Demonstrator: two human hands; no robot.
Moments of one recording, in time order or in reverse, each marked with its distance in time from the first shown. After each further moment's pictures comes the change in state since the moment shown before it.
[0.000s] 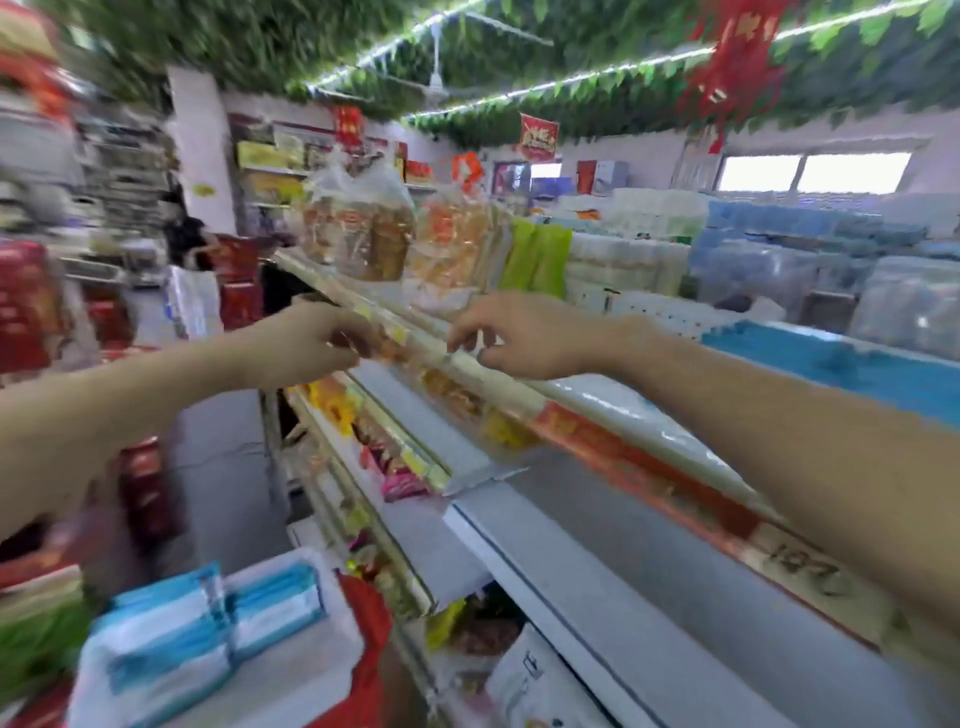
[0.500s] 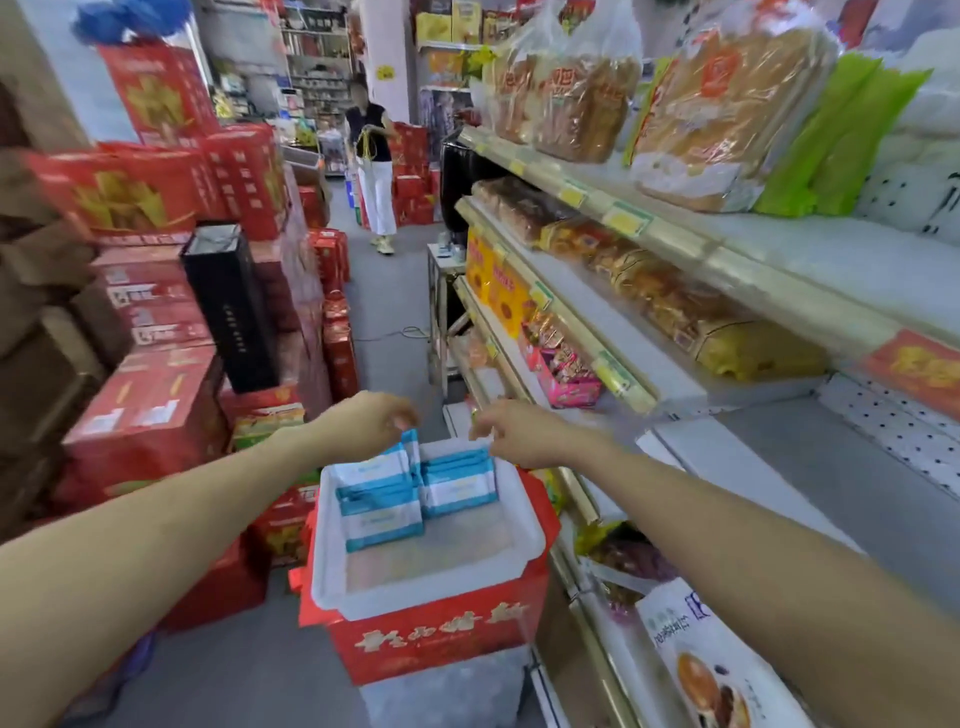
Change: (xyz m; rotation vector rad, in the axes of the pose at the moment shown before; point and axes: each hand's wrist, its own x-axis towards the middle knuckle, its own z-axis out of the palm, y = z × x) left_hand -0.171 -0.203 0.141 0.041 -0.239 -0.546; right_hand 0.137 -0.142 0.309 0.389 -0.374 -0.031
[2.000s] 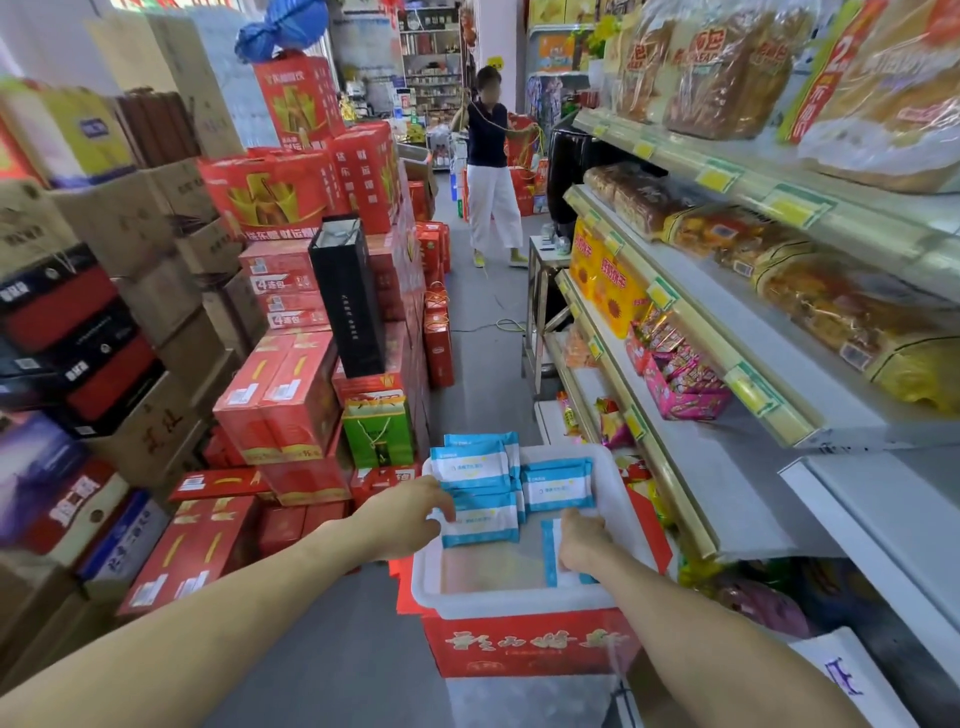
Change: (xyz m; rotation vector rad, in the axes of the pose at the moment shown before) left_hand -0.062 -0.079 0.085 0.050 -0.119 -0.121; right_hand 0.089 0.024 0.222 0.057 -0.207 0.550
